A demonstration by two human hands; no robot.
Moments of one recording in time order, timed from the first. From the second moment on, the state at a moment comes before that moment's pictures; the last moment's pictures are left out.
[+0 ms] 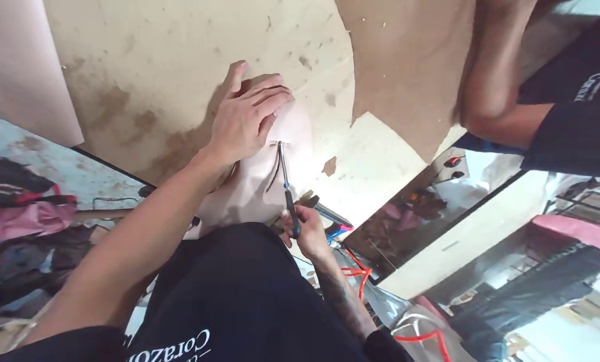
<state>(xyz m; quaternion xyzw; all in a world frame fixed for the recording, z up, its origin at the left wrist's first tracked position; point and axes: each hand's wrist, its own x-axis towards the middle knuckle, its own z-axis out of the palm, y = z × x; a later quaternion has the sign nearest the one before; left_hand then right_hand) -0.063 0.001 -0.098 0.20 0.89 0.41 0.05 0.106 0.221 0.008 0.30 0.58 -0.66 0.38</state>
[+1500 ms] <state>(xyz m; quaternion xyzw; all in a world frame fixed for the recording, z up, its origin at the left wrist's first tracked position) -0.082 -0.012 -0.106 0.26 0.88 0.40 0.05 -0.136 0.320 0.019 -0.12 0.72 -0.23 0.64</state>
